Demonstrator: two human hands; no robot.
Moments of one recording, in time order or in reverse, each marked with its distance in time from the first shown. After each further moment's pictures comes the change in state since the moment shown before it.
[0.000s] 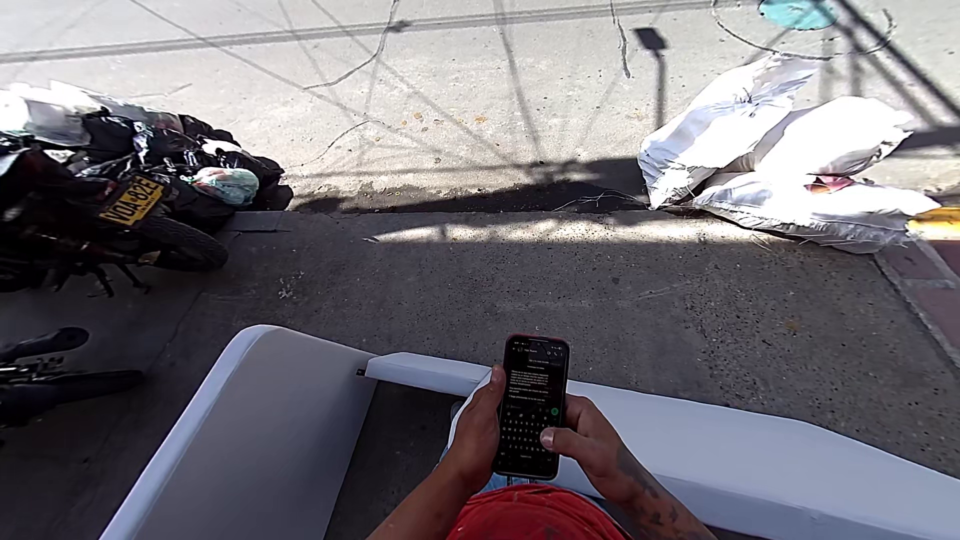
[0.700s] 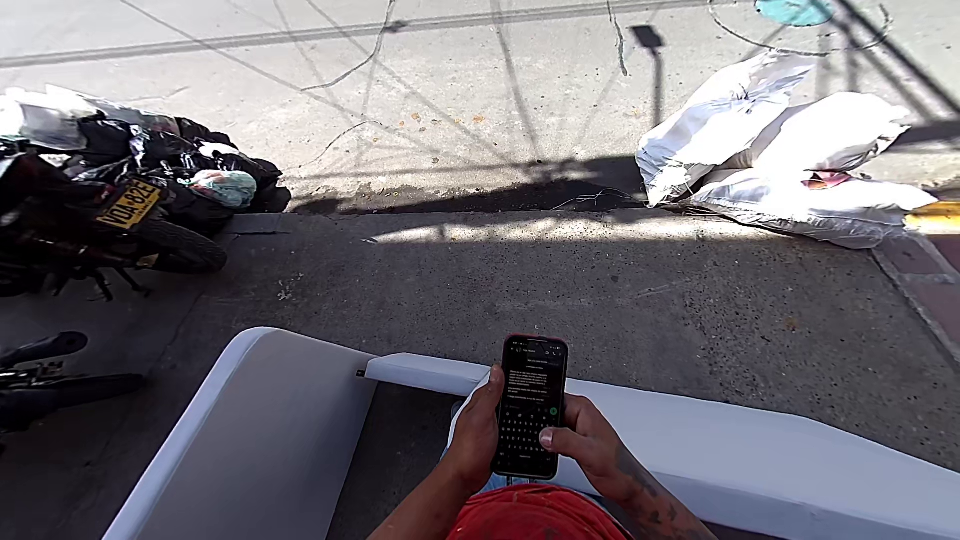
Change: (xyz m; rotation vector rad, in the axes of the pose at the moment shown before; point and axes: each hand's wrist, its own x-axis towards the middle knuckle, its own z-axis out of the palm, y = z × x) left_hand 0.000 -0.002 0.000 -0.014 -0.012 -0.003; right_hand -0.002 0.000 0.000 0.007 0.001 -0.002
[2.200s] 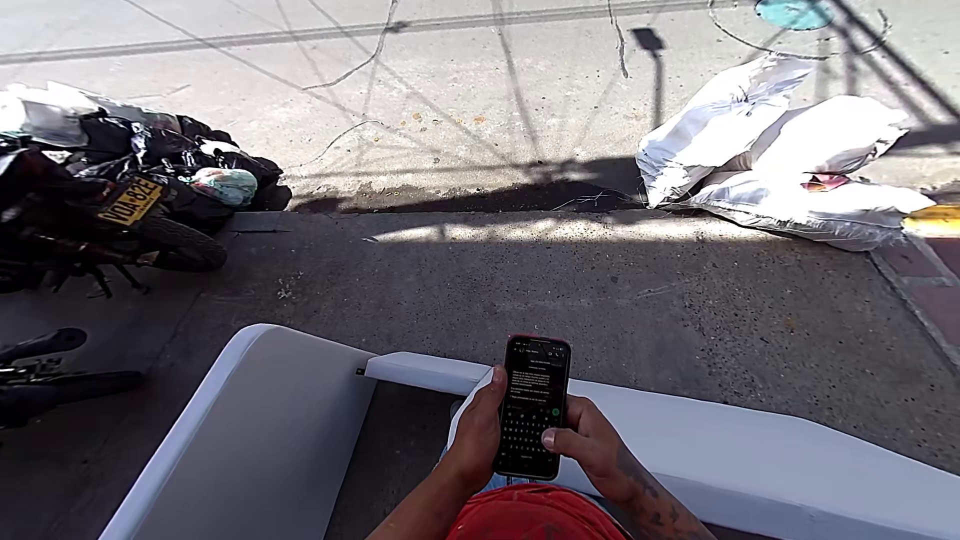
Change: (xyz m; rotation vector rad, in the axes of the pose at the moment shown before) left_hand -0.004 -0.003 -0.001 0.002 -0.023 0.006; right_hand -0.005 0.003 0.002 0.011 0.008 0.005
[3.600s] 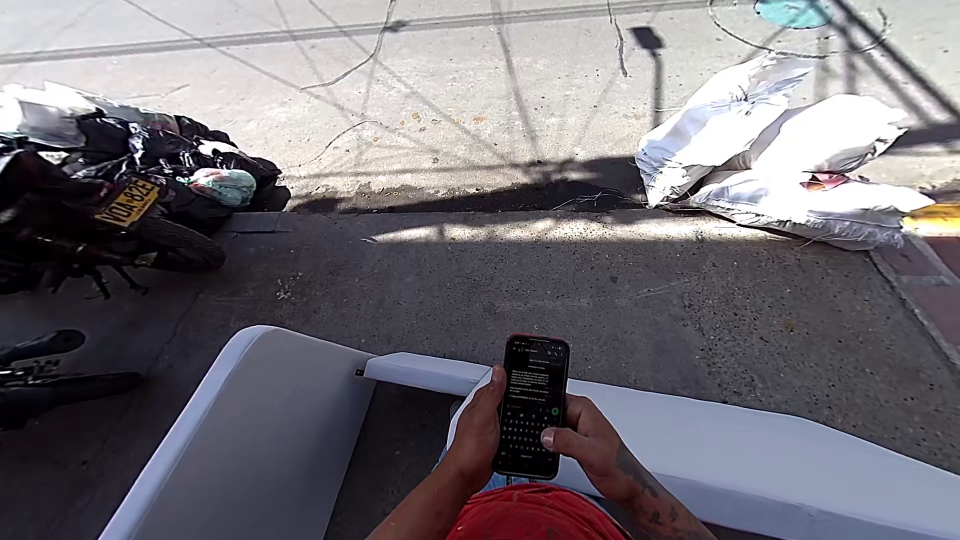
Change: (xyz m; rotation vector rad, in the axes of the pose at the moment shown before) left_hand 0.004 0.001 0.001 -0.015 0.014 -0.034; right_hand 0.003 -0.002 -0.004 -0.013 -0.009 -0.007
